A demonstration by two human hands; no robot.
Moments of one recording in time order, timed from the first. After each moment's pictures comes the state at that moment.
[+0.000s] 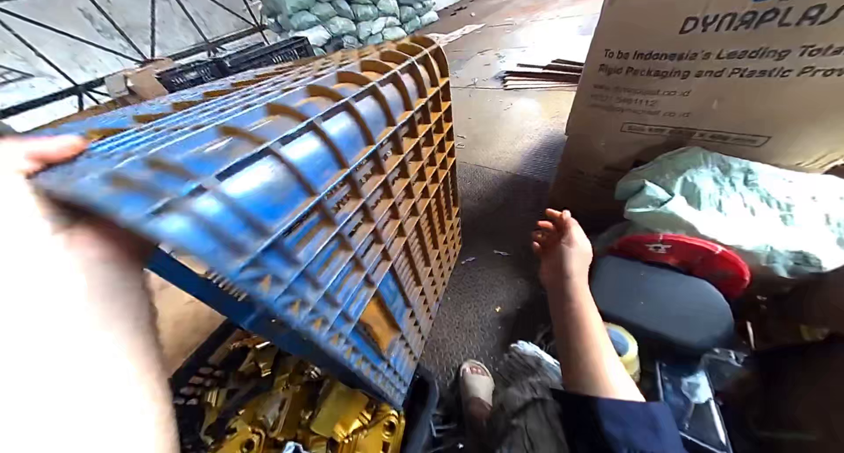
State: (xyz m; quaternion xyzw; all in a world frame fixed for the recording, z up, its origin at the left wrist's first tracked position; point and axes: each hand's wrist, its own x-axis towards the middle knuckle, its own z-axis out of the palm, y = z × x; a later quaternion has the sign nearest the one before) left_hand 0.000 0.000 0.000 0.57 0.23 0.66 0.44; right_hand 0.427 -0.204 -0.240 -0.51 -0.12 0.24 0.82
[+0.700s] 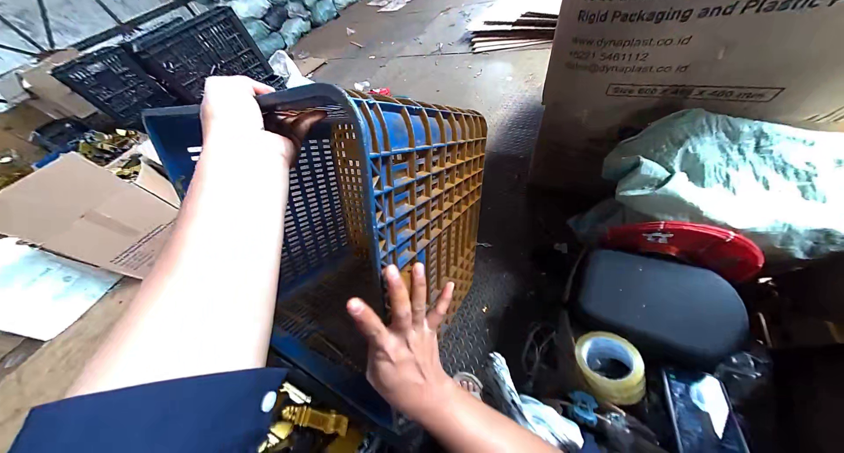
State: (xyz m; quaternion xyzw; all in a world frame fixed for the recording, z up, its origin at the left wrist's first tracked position) left_hand 0.314 0.046 -0.030 0.43 0.41 0.56 0.58; right_hand 0.278 -0.144 -0.262 -0.66 -0.50 -0.20 0.52
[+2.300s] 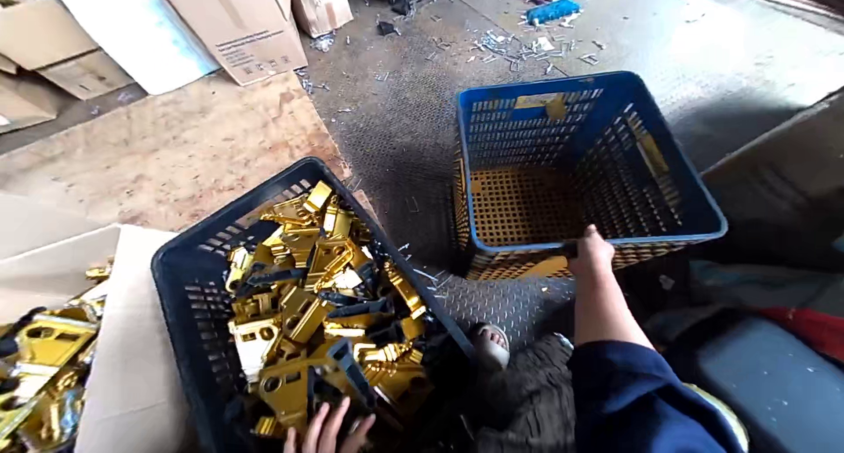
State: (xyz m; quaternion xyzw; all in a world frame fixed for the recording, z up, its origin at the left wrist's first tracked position) left_hand -0.081 -0.318 -0.374 0.81 0.57 0.13 0.04; right_hand 0.413 -0.039 -0.417 -0.74 0.00 0.34 0.58
